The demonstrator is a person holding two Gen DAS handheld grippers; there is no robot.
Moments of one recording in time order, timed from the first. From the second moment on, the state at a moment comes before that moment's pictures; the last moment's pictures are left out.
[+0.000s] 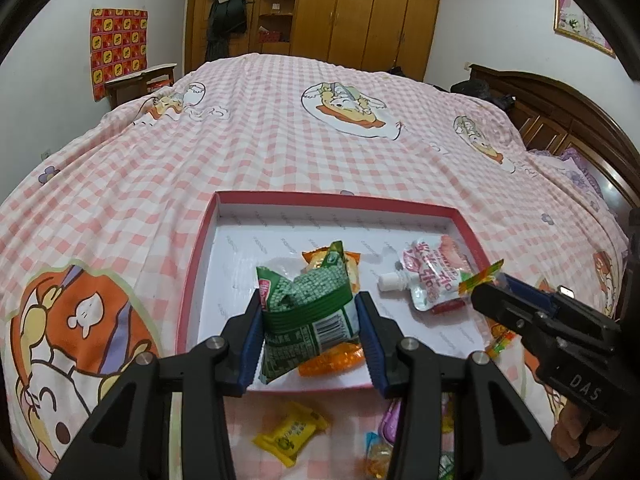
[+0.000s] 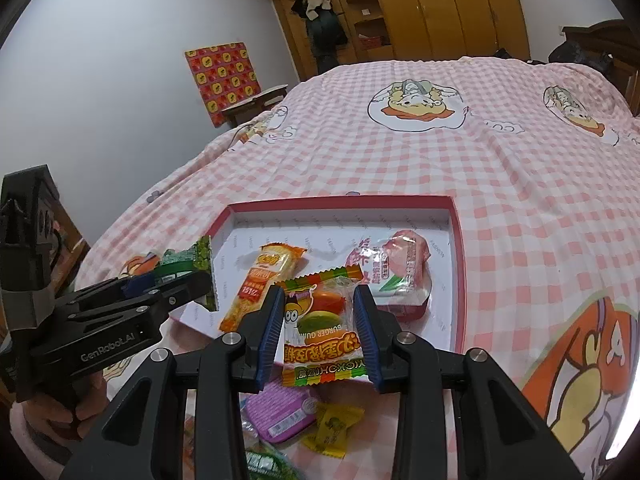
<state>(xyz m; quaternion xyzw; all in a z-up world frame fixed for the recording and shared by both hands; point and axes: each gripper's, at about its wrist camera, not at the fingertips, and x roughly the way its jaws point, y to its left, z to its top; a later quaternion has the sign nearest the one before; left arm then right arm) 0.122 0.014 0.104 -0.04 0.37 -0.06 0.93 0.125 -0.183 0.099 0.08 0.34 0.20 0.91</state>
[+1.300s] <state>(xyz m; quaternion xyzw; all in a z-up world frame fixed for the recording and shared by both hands) 0.171 0.020 0.077 -0.05 0.37 -0.04 0.93 0.179 -0.165 0.075 0.04 0.33 0.17 0.93</state>
